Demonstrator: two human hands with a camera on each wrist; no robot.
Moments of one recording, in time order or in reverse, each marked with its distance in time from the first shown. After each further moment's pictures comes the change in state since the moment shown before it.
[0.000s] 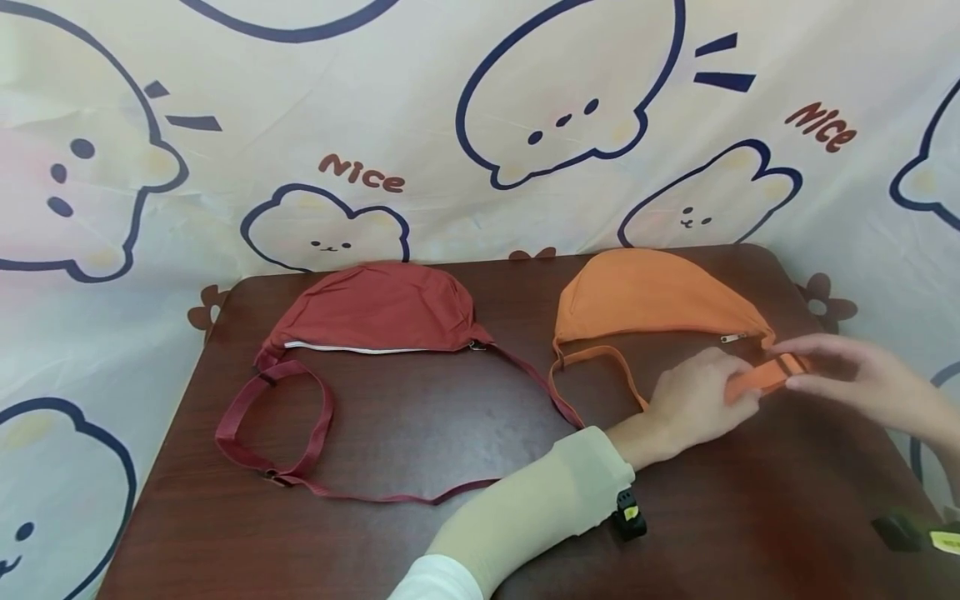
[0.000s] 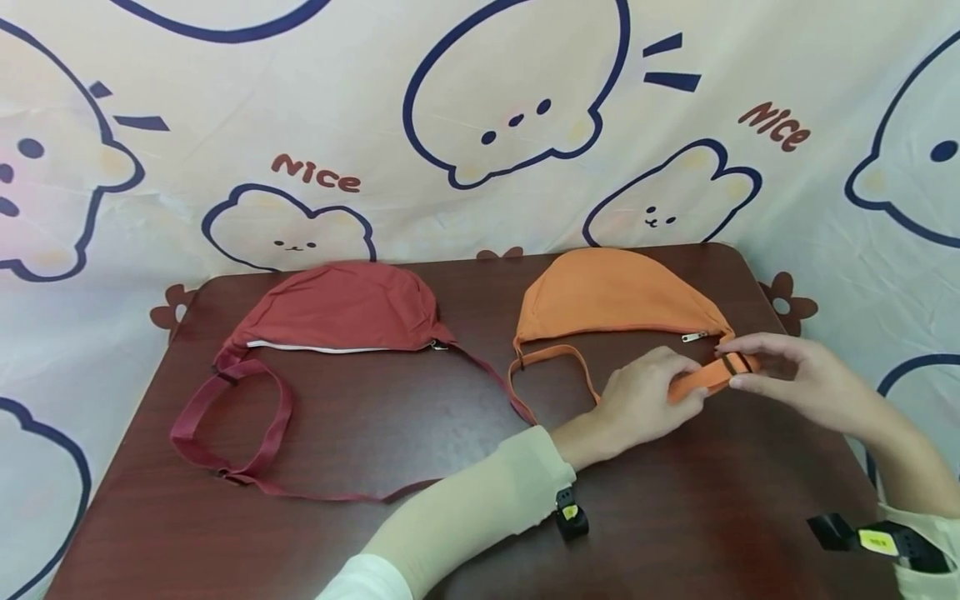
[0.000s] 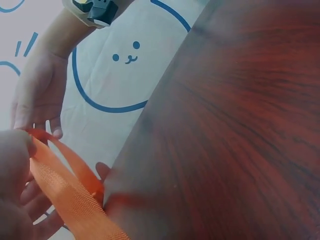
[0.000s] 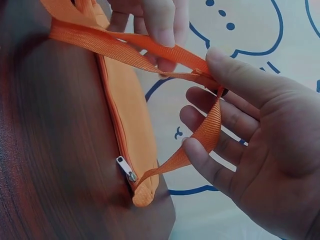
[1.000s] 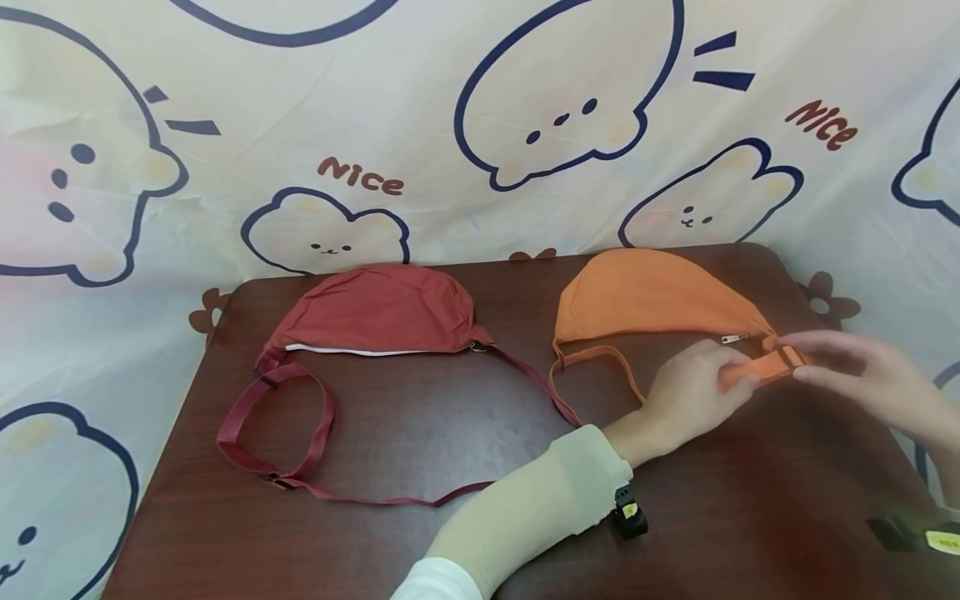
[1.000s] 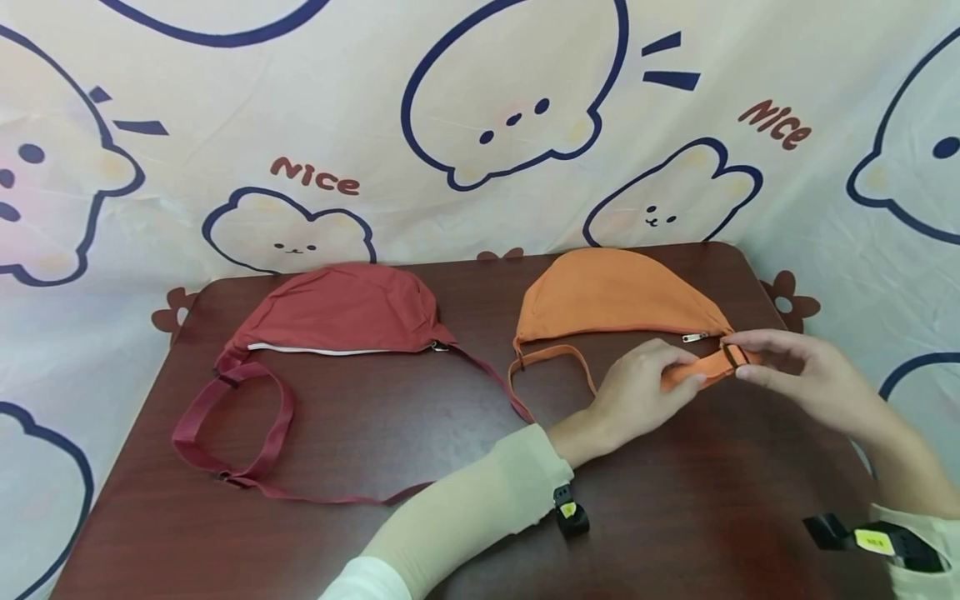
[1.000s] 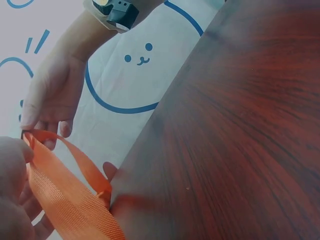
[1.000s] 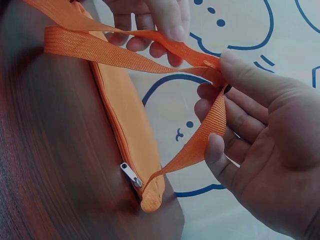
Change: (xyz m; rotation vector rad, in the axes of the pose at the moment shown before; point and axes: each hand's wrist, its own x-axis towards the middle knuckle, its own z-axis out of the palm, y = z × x) left_hand 0.000 -0.005 -0.010 -0.100 0.078 0.013; right_hand -0.001 0.004 0.001 0.071 0.041 0.073
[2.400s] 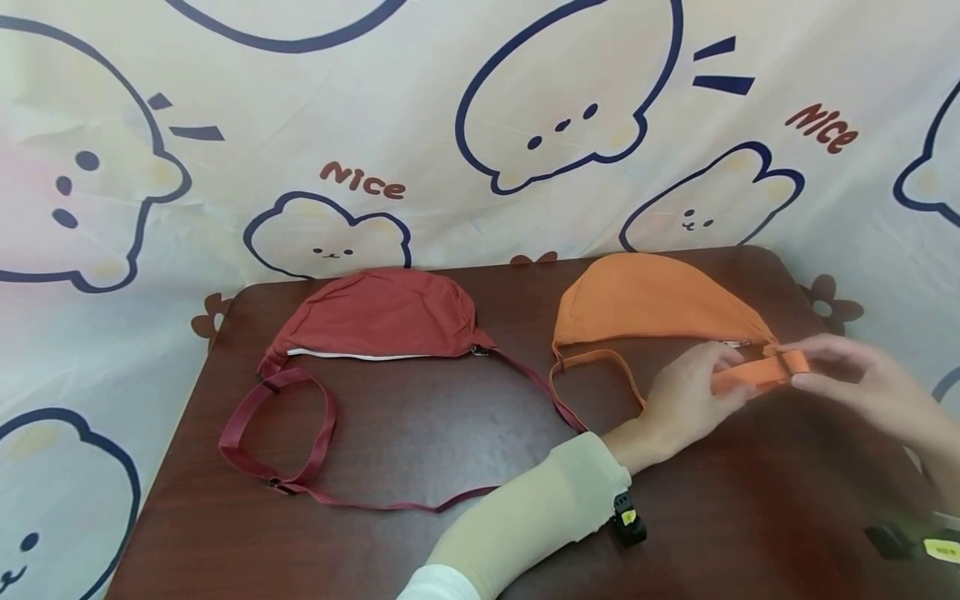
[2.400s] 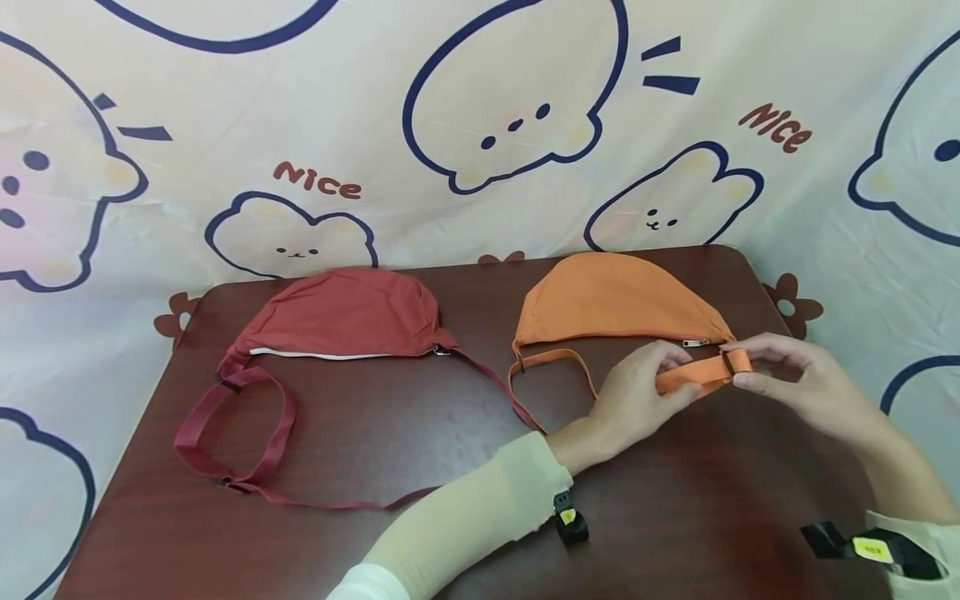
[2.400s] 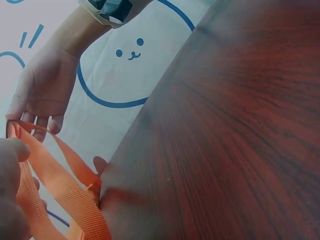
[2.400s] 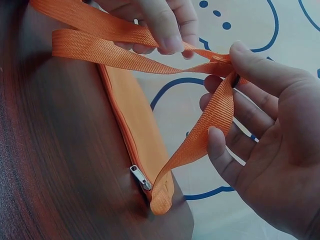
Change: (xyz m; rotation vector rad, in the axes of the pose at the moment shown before) left_hand -0.006 -0.005 0.008 -0.095 0.067 -0.013; right_hand -0.003 -0.003 0.014 0.115 0.056 -0.015
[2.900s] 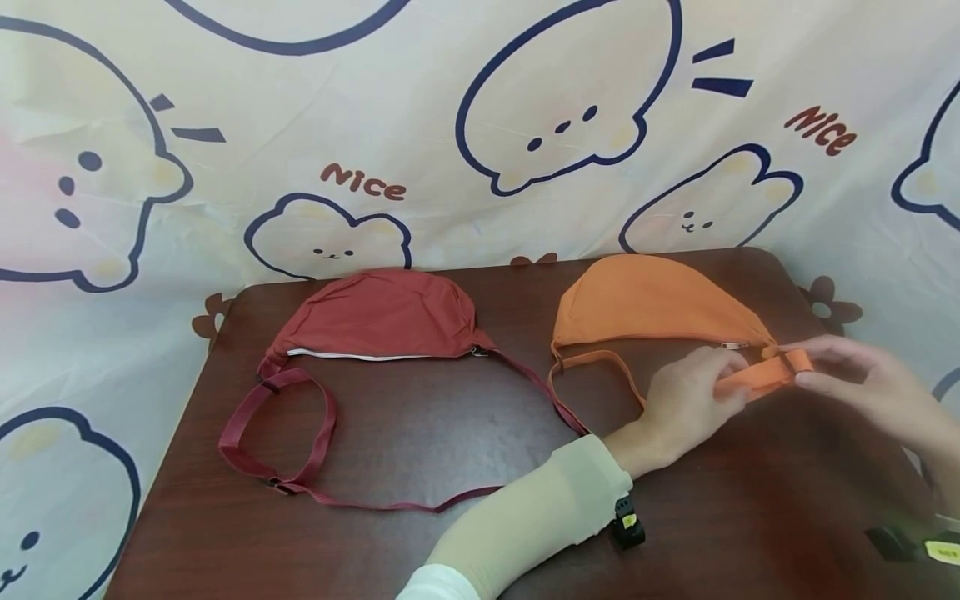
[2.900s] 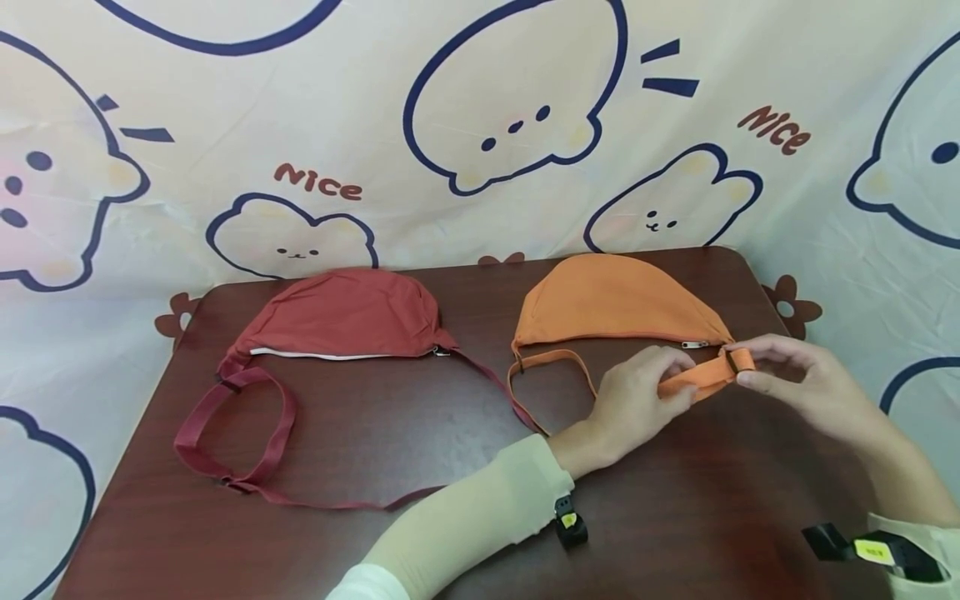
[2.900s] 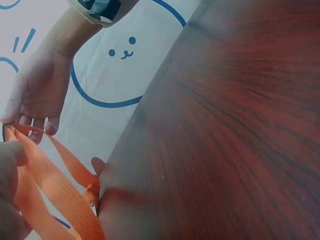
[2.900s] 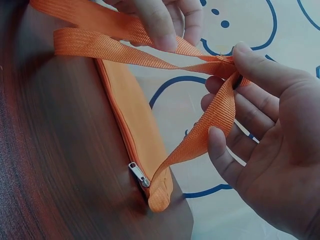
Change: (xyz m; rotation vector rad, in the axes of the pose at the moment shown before) left_hand -0.001 0.000 0.002 0.170 0.060 0.107; right_hand -0.003 0.004 -0.004 0.007 0.007 0.000
